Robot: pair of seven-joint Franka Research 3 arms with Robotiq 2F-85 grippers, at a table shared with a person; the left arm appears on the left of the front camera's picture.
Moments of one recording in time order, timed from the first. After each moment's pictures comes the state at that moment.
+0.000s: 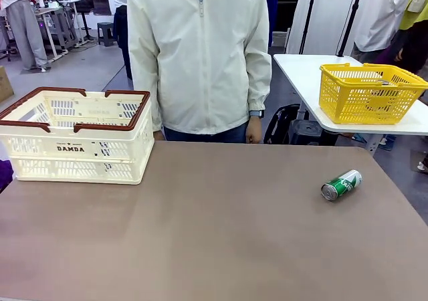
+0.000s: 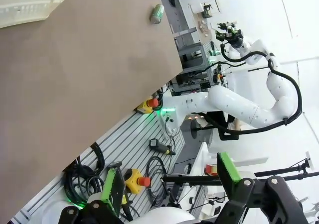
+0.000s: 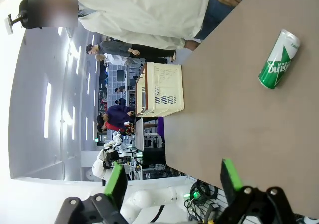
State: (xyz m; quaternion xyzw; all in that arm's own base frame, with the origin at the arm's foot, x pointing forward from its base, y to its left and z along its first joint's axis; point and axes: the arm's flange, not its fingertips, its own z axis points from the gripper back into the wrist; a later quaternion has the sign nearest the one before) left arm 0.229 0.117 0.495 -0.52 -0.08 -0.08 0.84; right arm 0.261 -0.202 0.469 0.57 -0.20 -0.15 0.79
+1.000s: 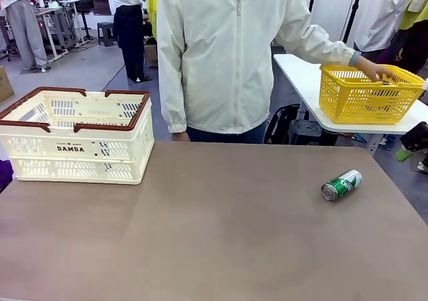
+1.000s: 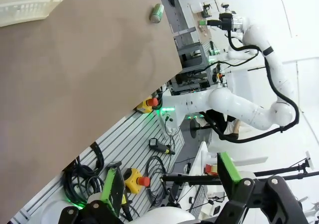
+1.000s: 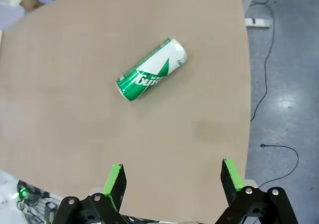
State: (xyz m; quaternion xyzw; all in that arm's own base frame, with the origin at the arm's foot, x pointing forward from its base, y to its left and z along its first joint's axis) left arm 0.229 0.117 0.493 -0.52 -0.08 -0.08 0.84; right arm 0.362 -0.092 0.467 0.09 -0.14 -0.01 0.99
